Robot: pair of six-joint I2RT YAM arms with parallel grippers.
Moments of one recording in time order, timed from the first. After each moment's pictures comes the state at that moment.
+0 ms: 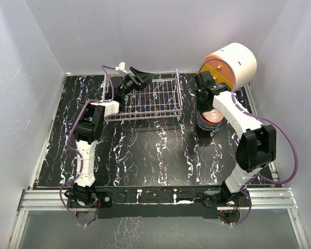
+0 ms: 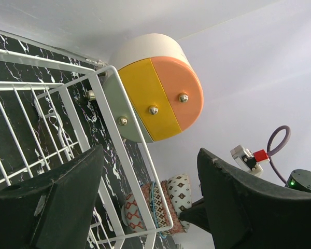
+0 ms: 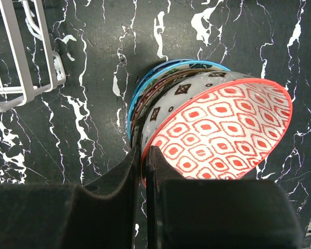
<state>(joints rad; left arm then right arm) -0.28 2.27 1.47 0.95 0.54 -1.25 0.29 1.68 1.49 -0.86 0.23 0.22</state>
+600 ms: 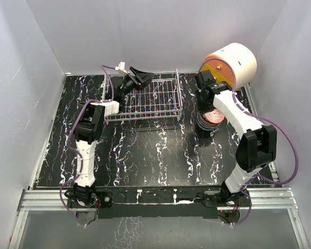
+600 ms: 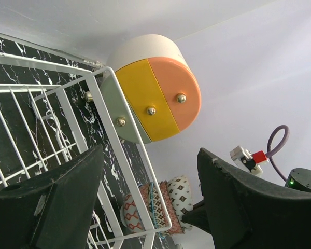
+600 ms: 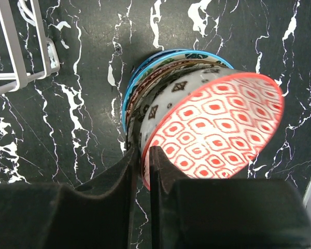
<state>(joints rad) -0.28 2.27 1.47 0.96 0.54 -1.26 0.29 1.68 1.52 -0.92 0.23 0.20</state>
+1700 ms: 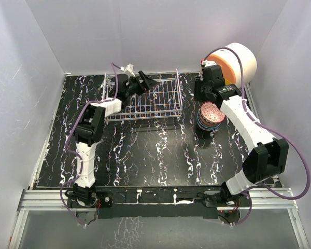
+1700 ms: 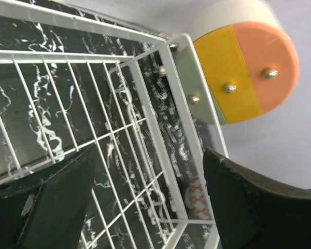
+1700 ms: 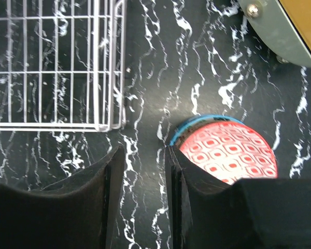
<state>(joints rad) -0.31 2.24 1.48 0.63 0.49 -0.94 0.29 1.53 1.47 -0.68 0.14 0.21</state>
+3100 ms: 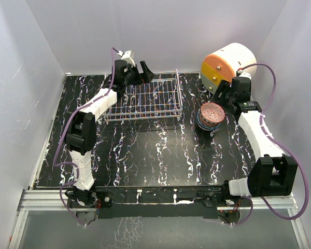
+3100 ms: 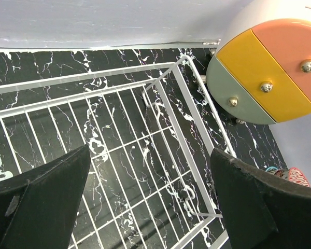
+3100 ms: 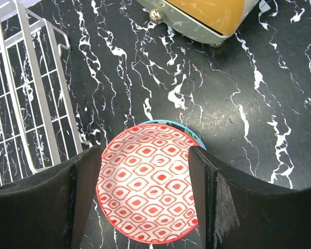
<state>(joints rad) -0.34 2.02 1.63 0.10 0.27 -0.48 0.00 1.35 1.15 -0.39 0.05 0.39</state>
